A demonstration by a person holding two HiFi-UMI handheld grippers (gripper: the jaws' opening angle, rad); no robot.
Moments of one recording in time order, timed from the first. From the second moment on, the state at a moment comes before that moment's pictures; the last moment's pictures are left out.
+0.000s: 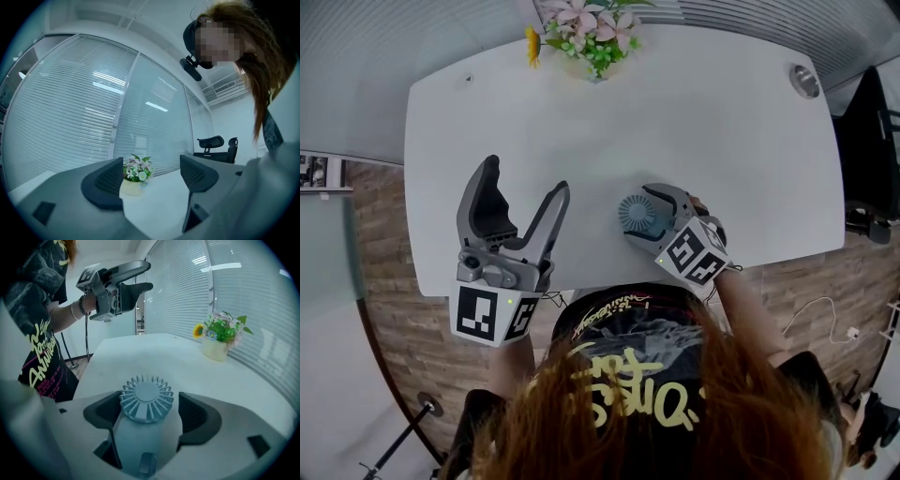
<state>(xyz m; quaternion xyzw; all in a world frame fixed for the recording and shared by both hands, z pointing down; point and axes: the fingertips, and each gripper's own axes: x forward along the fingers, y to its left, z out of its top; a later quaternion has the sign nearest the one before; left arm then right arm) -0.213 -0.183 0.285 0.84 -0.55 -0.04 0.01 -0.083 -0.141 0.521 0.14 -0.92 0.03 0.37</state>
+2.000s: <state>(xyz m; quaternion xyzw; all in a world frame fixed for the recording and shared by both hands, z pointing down) -0.070 -0.215 0.247 0.84 -0.54 -0.05 -0.04 0.062 -0.220 0.304 0.26 -0.96 -0.04 0.03</state>
